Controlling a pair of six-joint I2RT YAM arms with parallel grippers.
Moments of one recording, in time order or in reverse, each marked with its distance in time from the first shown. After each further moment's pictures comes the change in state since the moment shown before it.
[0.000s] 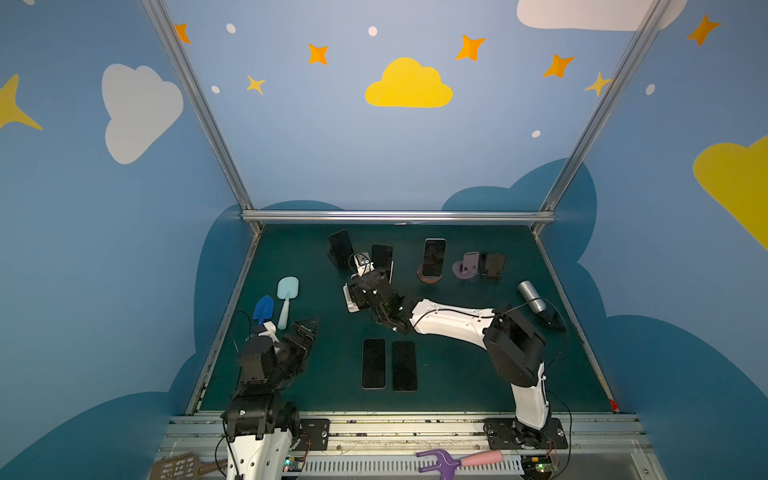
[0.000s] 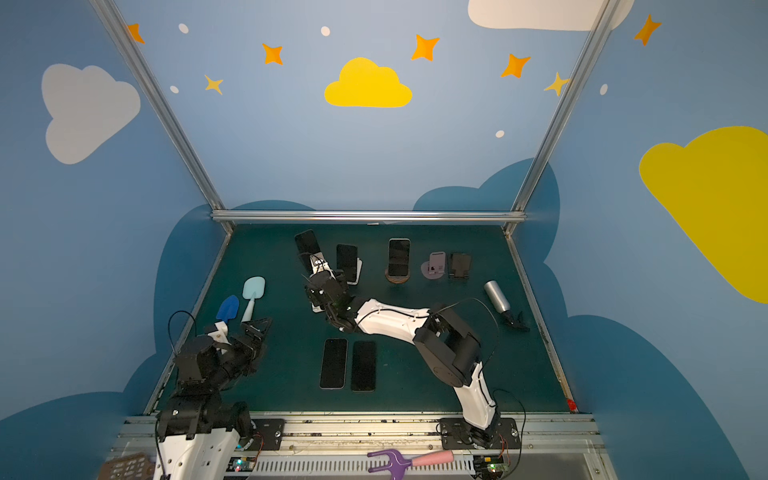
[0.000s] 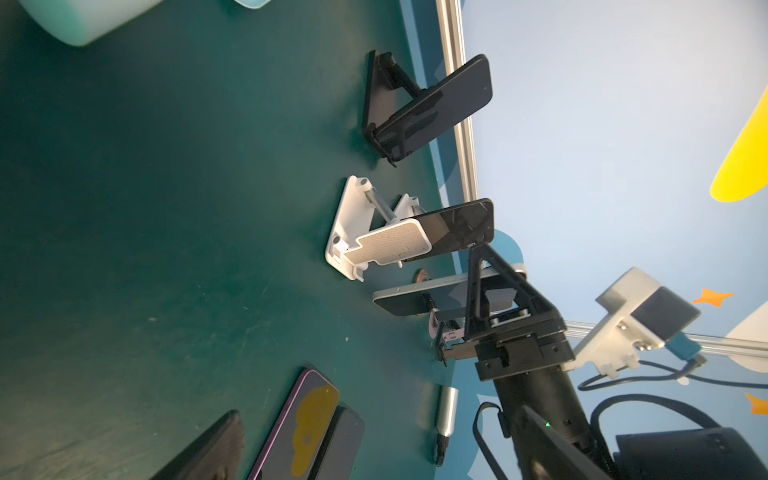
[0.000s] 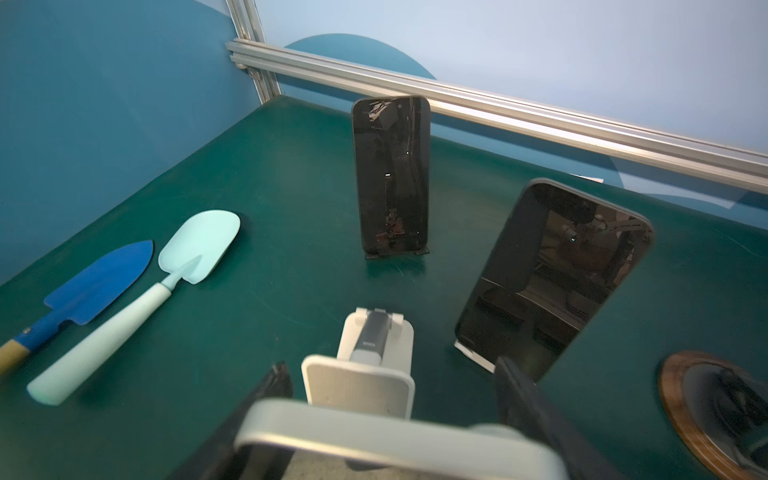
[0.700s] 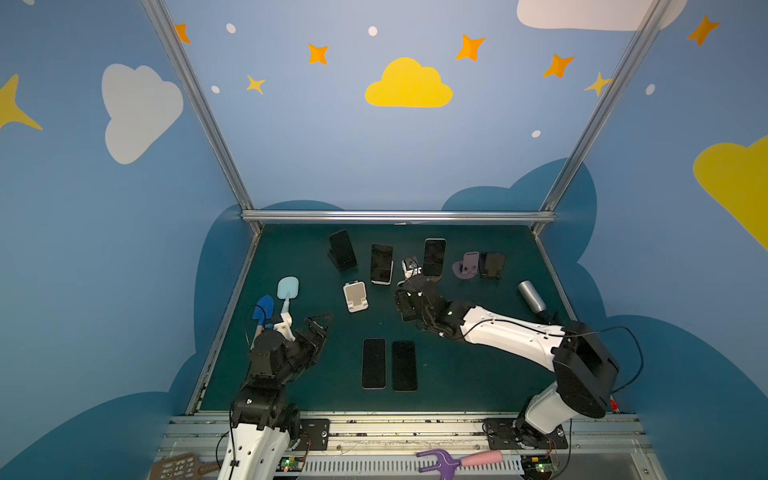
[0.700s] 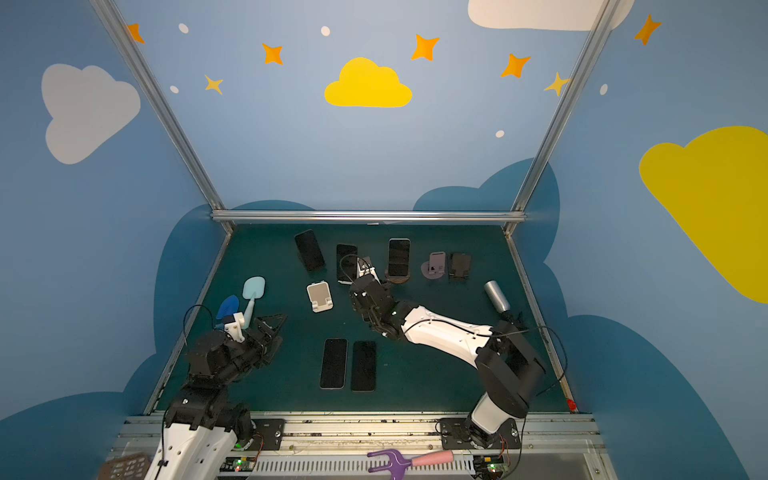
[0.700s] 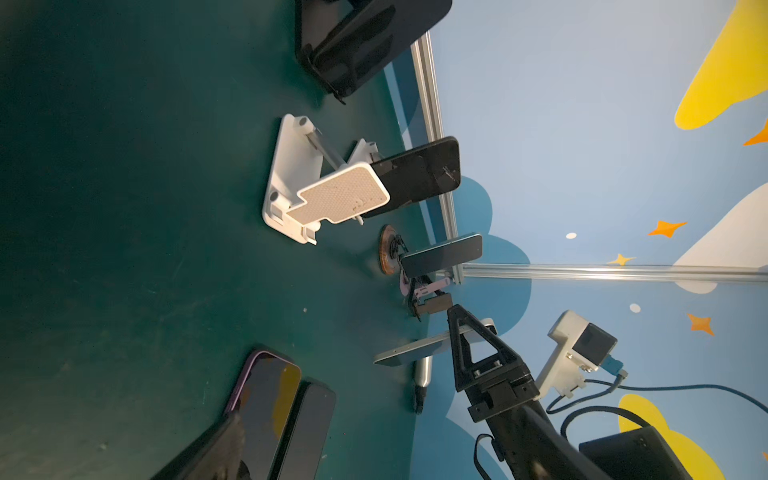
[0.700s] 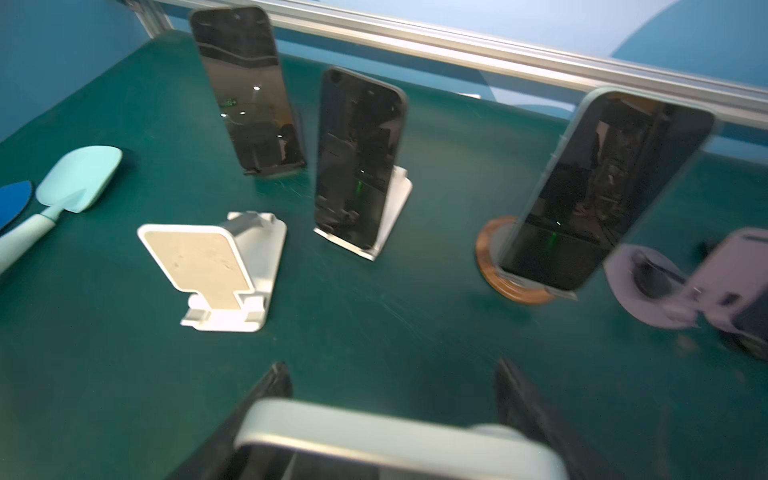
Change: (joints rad) left arm -0.205 0.098 -0.069 0.260 0.003 -0.061; right arm -0.110 -0.416 -0.380 -0.217 0.008 0.092
